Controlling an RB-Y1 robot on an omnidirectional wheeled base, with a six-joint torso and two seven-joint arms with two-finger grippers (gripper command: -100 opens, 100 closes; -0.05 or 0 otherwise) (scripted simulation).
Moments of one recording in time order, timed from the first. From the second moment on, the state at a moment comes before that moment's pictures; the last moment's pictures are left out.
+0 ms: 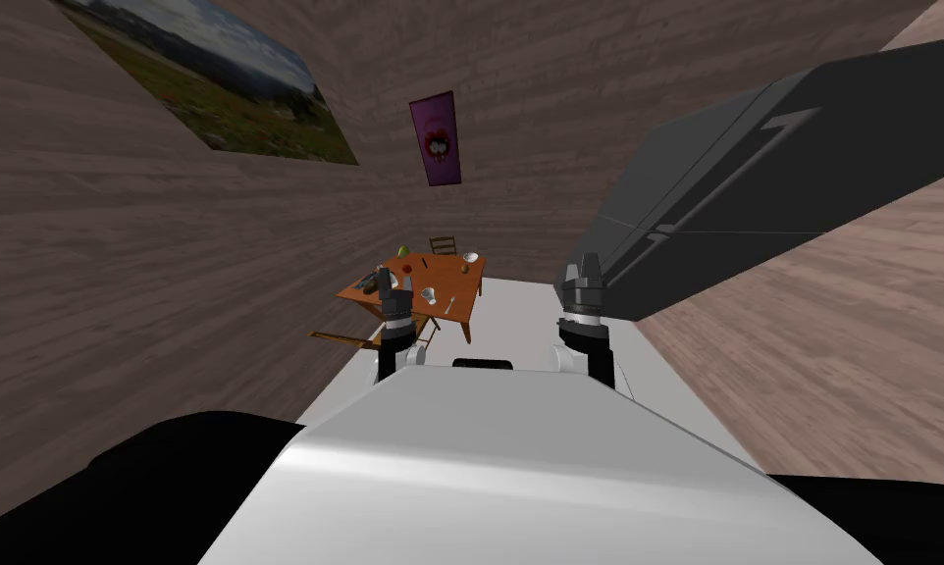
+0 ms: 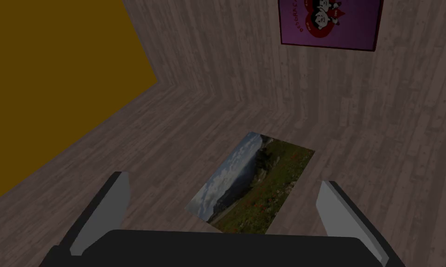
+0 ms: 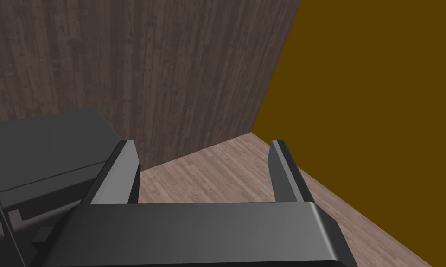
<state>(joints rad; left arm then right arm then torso) 0.53 -0.01 -0.02 -2.23 0.01 -0.54 -0.06 0.50 0.05 0.03 -2.32 0.11 -0.42 0.15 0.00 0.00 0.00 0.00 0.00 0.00</state>
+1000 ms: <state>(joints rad) 0.59 0.19 0.05 -2.09 0.07 -0.35 0.04 0.50 0.05 0.03 -2.32 0.11 -0.42 0.15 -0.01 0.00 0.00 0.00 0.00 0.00</state>
